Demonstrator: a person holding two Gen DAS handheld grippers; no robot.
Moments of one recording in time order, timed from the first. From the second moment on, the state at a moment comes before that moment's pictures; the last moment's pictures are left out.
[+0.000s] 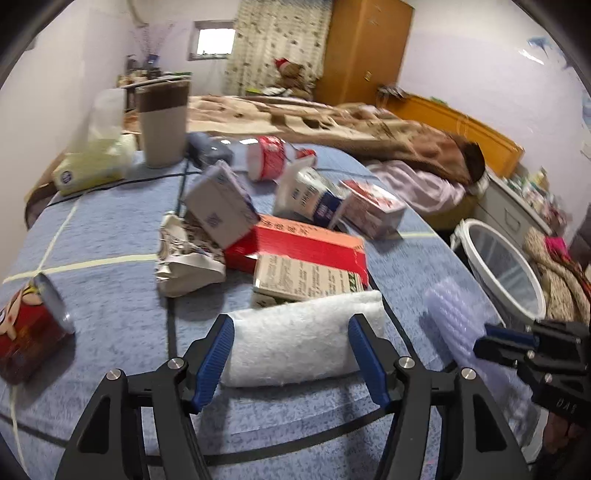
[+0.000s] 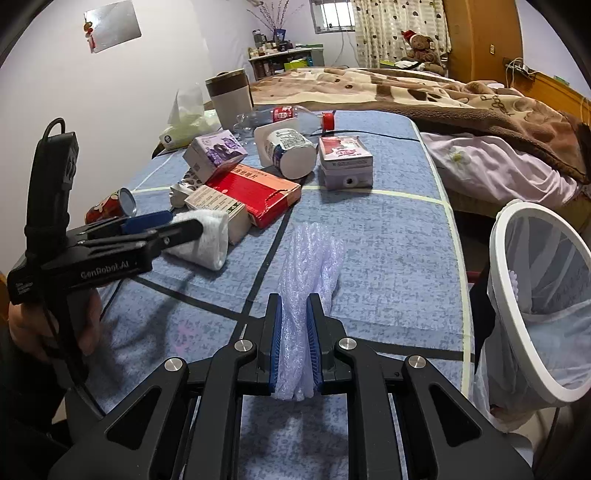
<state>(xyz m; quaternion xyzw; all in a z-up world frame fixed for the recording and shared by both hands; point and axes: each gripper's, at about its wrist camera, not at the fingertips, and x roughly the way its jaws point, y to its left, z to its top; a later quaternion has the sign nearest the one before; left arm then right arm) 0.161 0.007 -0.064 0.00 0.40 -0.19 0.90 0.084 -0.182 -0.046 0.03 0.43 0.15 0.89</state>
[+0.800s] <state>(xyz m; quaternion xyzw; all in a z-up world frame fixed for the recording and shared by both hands) 0.132 -0.037 -0.072 0.19 0.38 -0.15 0.89 0.074 -0.206 -0.027 0.05 0.39 0.13 0.91</state>
